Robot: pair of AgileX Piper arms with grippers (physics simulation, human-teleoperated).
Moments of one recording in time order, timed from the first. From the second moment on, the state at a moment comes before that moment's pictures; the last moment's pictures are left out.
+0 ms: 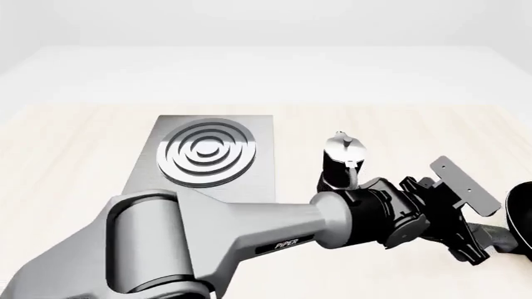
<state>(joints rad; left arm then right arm) -1.18 2.39 -1.94 0.18 0.04 0.00 0.00 -2.04 1.01 0.18</state>
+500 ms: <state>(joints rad) -1.18 2.46 -1.99 0.21 0.05 0.01 0.00 -2.05 1.01 0.17</state>
